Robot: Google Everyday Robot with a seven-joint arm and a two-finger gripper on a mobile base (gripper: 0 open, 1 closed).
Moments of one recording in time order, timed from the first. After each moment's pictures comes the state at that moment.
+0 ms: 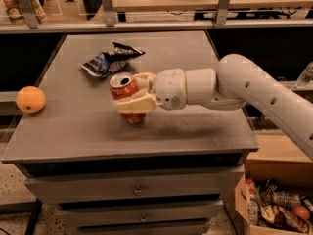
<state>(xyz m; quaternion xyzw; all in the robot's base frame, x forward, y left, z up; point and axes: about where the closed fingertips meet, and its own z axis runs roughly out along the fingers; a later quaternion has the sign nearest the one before) 0.523 0.069 0.892 -0.53 0.53 0.44 0.49</state>
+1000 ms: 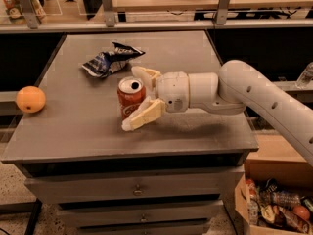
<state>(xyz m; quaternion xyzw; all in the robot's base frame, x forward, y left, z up) 0.521 0.065 0.890 -0.51 0.52 0.47 0.50</state>
